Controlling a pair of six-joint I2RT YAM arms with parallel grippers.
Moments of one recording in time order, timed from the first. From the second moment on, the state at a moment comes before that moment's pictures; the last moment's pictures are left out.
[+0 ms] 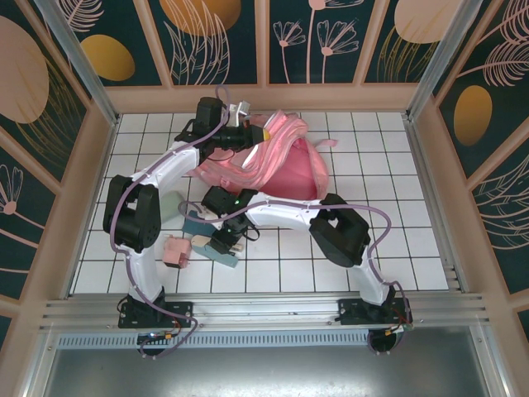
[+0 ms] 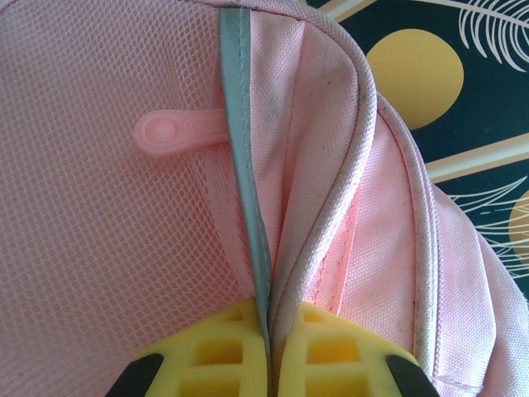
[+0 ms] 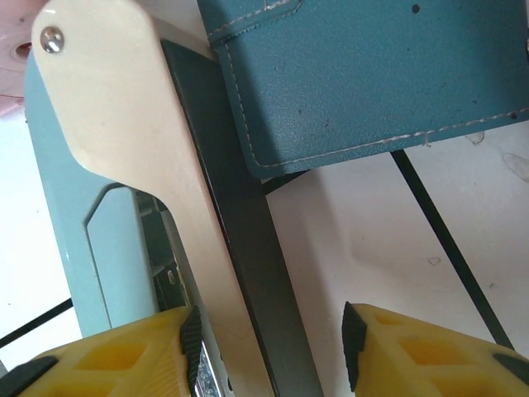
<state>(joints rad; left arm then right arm) -0.37 1.94 1.55 -0.10 0.81 -0.69 1.10 2.11 1.62 -0.75 -0.18 0.07</state>
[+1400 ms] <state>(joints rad) -0.36 1.93 1.53 -0.07 0.85 -0.71 0.86 1.18 0.87 -0.48 -0.19 0.35</state>
